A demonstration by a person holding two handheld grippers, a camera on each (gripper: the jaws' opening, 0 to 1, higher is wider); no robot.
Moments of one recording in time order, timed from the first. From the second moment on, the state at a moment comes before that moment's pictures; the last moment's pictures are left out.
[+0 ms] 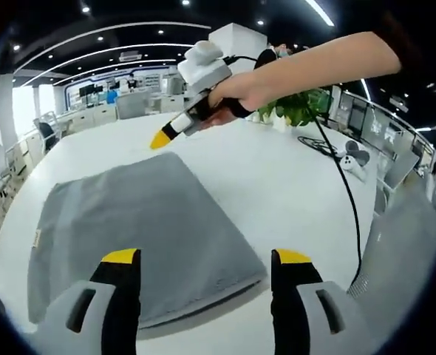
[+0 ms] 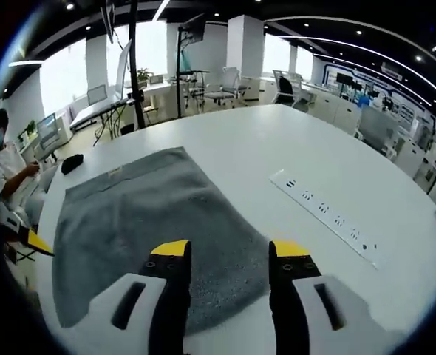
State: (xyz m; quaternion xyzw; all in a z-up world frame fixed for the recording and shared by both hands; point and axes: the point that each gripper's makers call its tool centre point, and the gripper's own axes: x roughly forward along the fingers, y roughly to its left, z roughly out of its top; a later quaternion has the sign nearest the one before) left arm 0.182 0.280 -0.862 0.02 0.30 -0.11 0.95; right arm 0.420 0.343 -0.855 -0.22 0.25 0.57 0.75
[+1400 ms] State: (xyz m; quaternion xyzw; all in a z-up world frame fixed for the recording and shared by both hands) left arm 0.178 0.220 -0.924 0.10 0.38 -0.26 0.88; right arm 0.436 0.312 -0.911 -0.12 0.34 0.51 0.78
